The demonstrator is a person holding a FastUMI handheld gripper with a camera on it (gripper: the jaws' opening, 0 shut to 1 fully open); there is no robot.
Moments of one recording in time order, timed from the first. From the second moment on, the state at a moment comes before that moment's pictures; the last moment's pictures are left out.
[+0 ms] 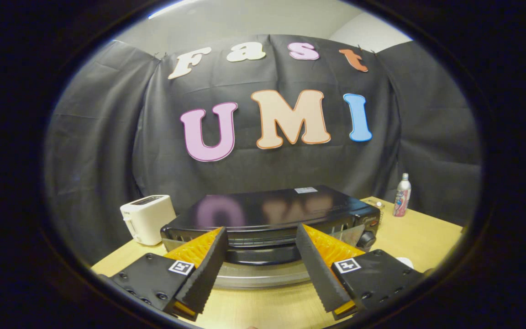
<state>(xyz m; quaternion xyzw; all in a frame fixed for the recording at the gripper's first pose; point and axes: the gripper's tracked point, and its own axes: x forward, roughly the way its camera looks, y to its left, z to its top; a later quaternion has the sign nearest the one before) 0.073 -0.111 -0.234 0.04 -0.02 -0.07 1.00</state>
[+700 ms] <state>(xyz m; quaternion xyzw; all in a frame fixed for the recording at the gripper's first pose) 0.020 -0.111 -0.264 0.06 0.01 -0.09 0.99</state>
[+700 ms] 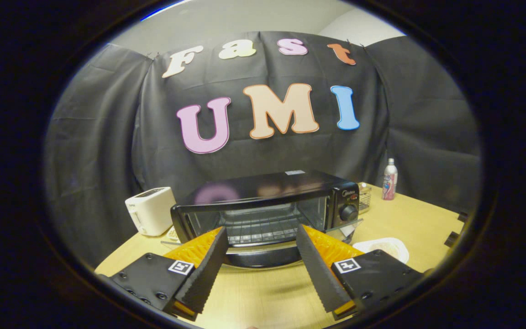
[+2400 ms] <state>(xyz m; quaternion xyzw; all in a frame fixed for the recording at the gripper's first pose) -0.047 -0.123 -0.414 0.13 0.21 -0.16 0.95</state>
